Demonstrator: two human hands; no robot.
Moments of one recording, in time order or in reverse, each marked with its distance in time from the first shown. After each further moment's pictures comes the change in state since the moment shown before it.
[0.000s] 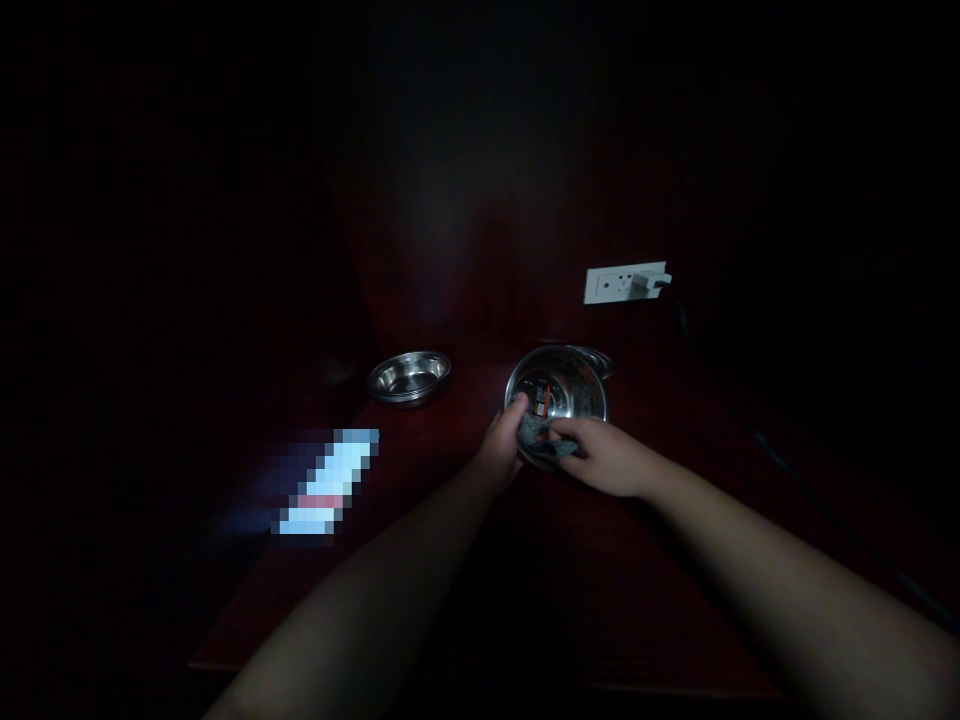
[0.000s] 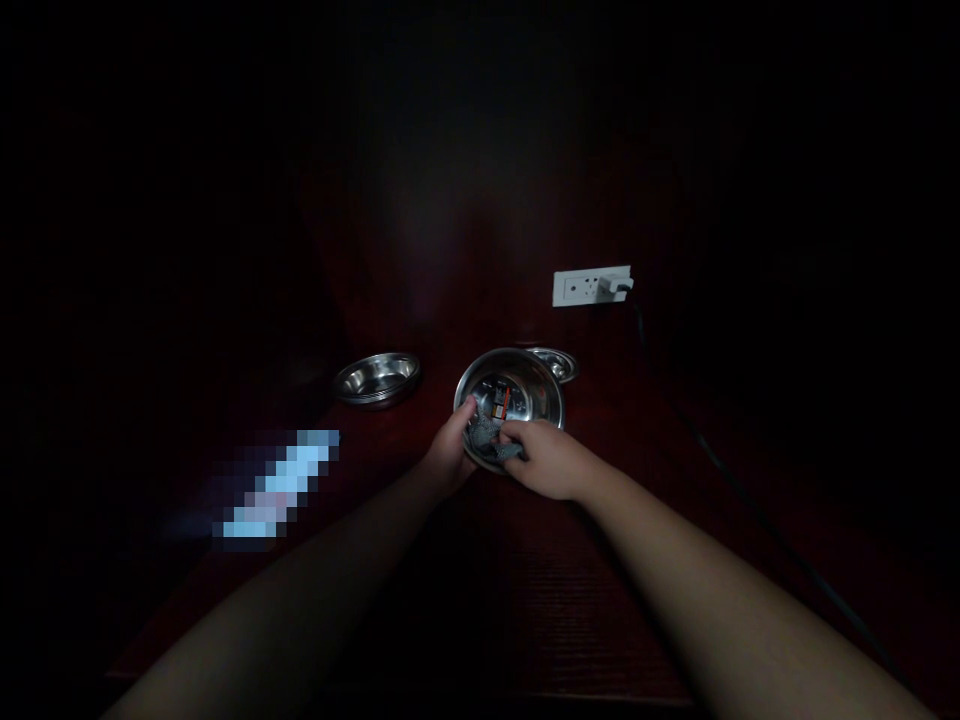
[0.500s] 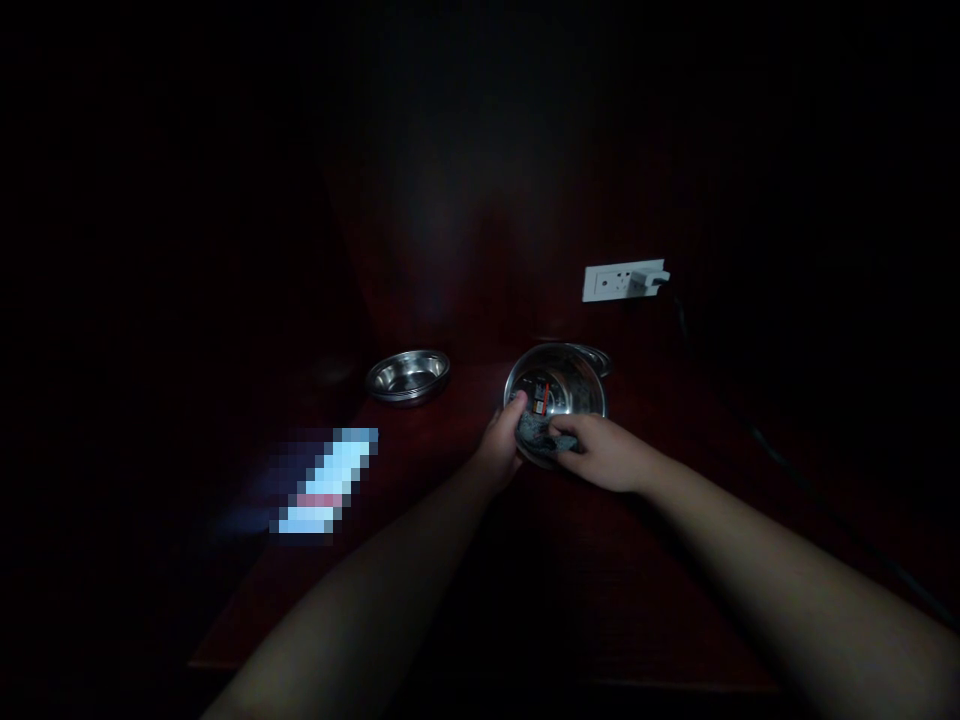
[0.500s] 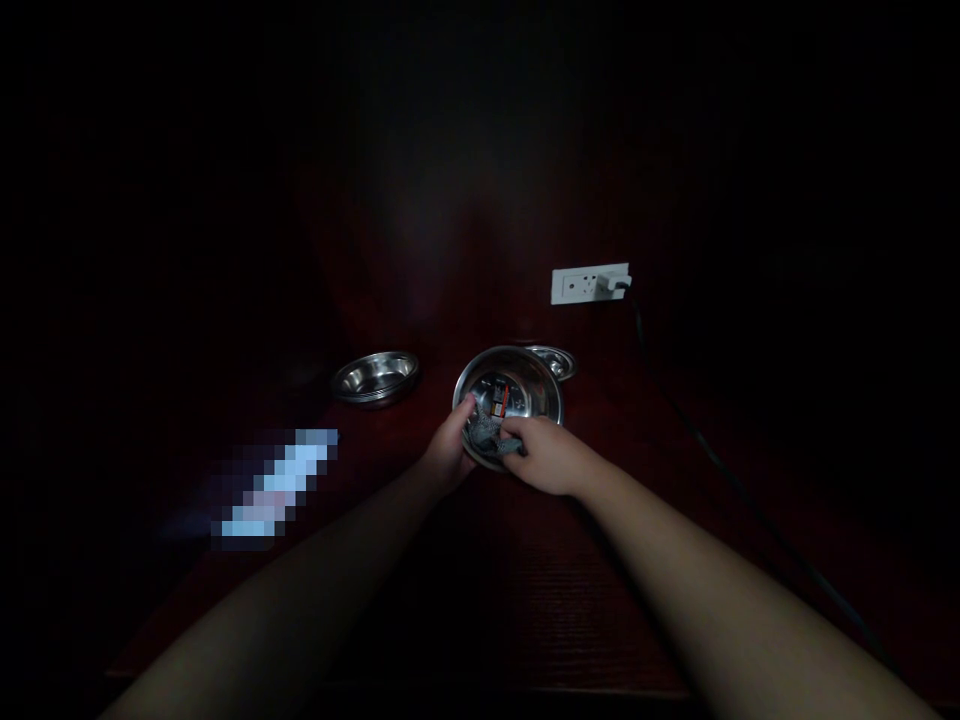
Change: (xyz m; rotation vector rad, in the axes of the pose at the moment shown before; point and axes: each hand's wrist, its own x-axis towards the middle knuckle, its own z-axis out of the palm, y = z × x) left_hand -0.001 0.001 0.002 0.003 -0.015 -0.001; right_hand 0.001 0.000 0.000 -0.001 0.017 0.047
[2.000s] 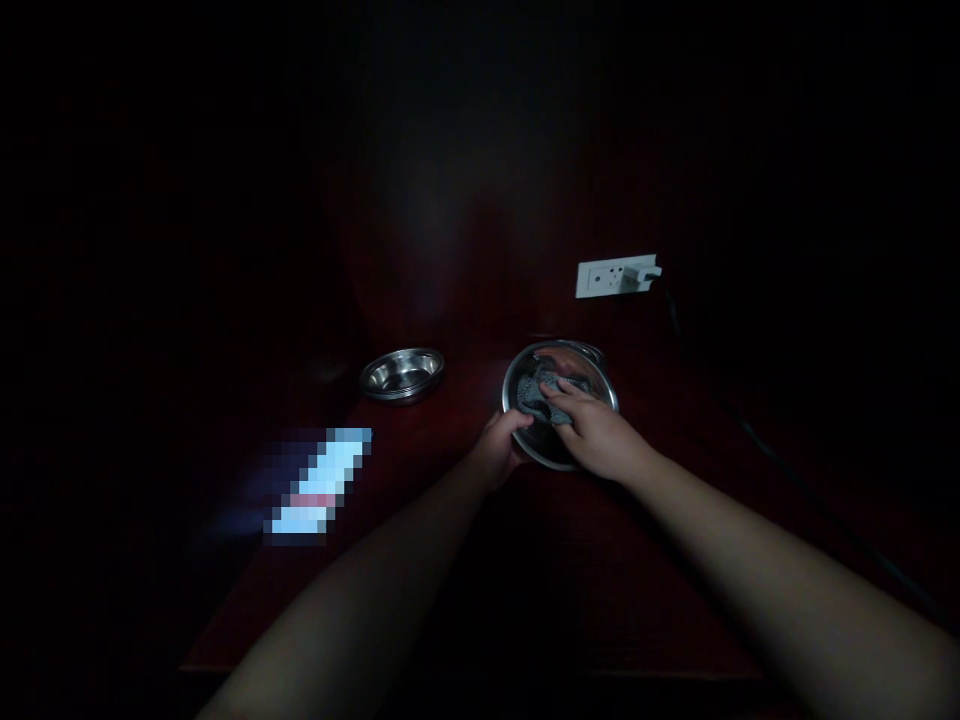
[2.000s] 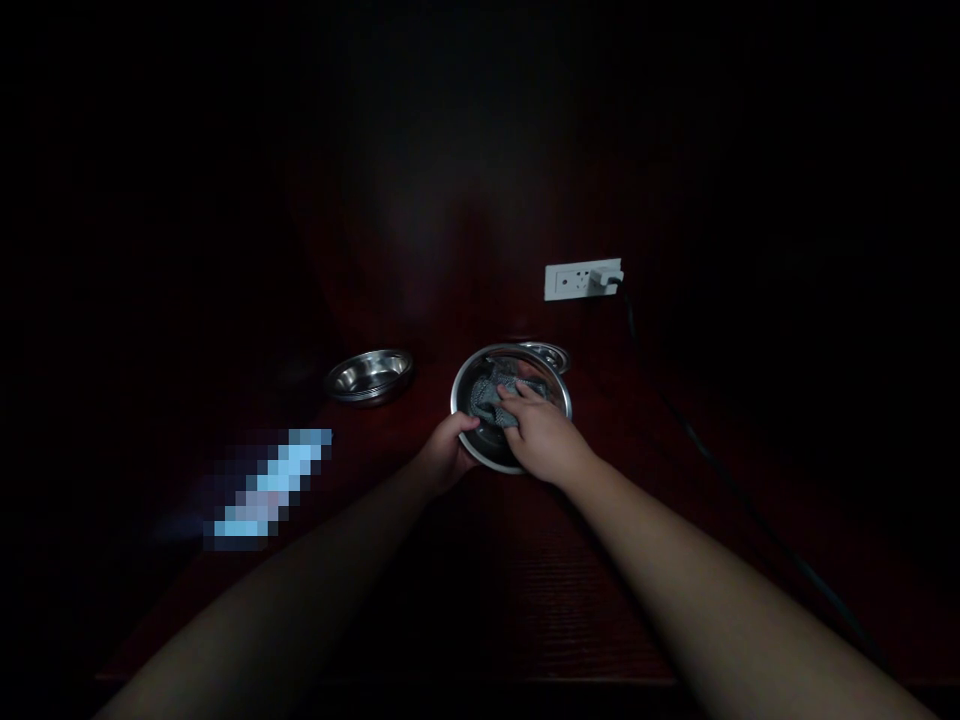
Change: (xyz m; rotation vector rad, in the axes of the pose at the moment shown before) left_hand -0.009 0.001 -0.005 0.045 -0.009 -0.126; right_hand 0.004 0.009 0.005 -0.133 0.236 -0.033
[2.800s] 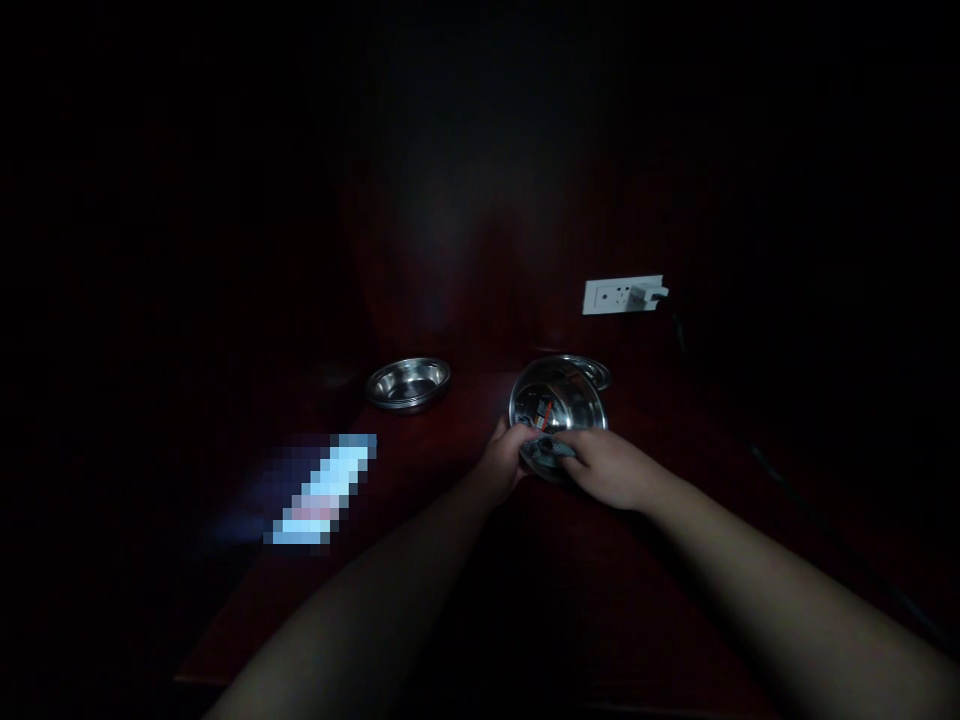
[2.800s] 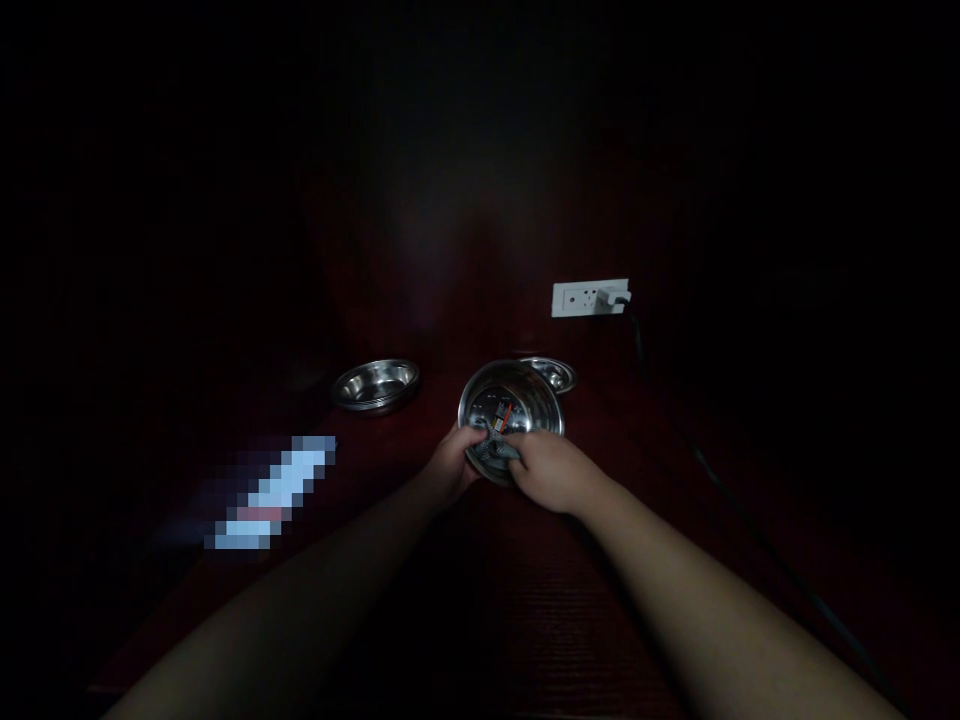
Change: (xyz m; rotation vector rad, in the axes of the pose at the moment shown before) left_hand 0.007 -0.005 -0.002 0.078 0.094 0.079; right_hand -0.004 -0.011 -0.012 -0.041 -0.276 0.019
